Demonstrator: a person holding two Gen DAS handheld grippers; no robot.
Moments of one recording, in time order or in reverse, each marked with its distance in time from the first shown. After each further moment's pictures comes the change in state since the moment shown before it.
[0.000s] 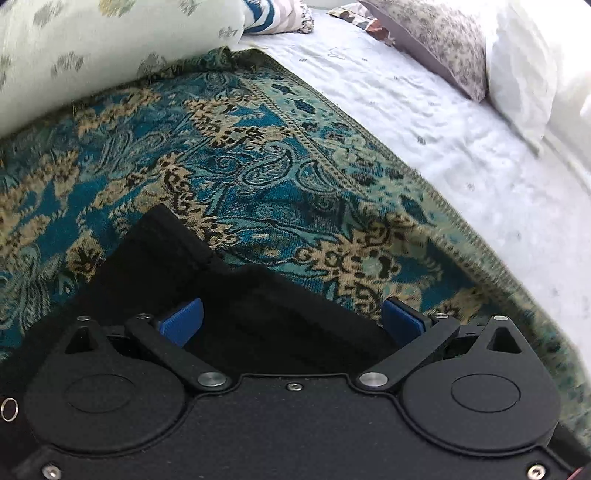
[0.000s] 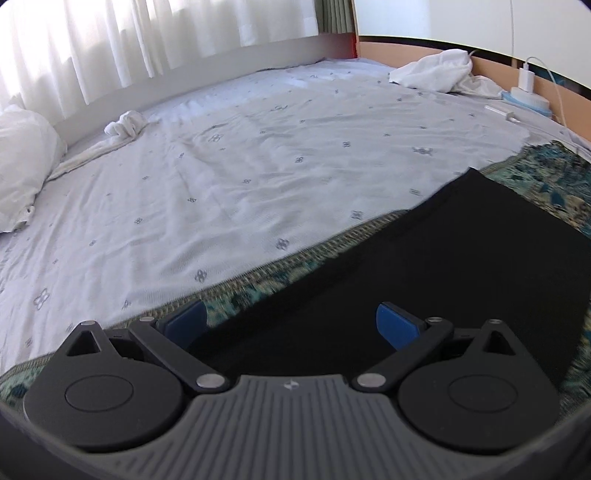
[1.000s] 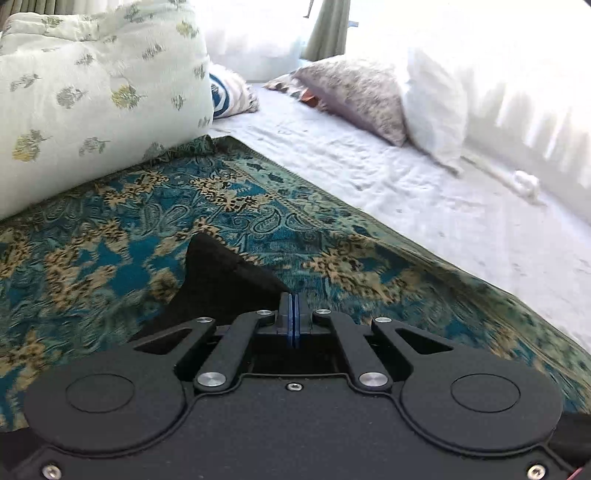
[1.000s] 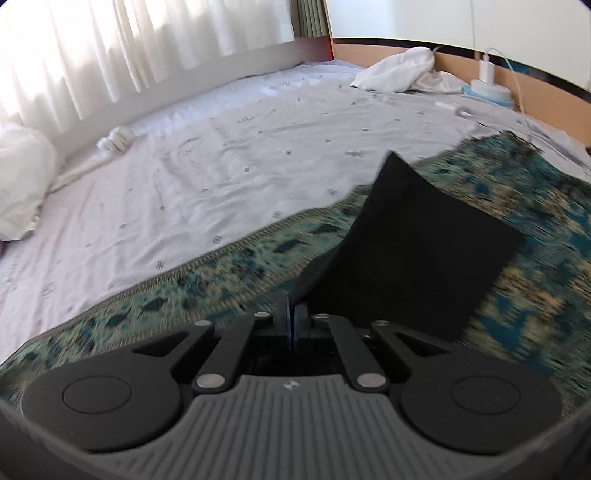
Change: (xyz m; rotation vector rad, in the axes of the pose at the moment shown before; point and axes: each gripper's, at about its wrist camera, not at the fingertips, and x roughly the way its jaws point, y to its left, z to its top) left arm -0.124 0.077 -0.047 0.162 -0.230 -0.217; right arm -0.095 -0.103 -0.013 0.046 0.001 0.033
